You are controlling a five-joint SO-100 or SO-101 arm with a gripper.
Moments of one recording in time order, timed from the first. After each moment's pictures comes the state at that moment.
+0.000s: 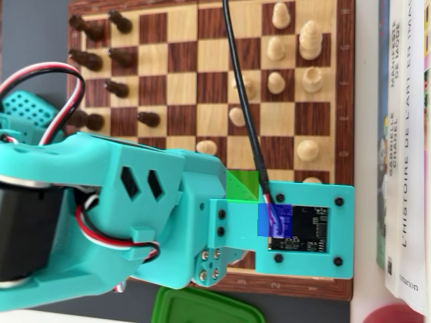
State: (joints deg) arm 11.5 80.9 72.7 71.3 79.5
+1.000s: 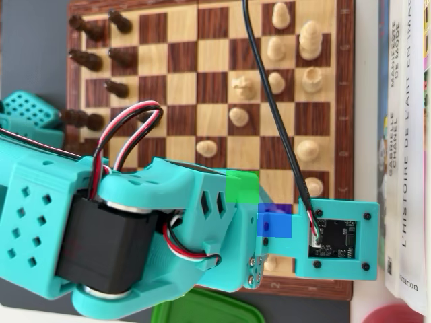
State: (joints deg) arm 12.7 66.5 64.0 71.3 79.5
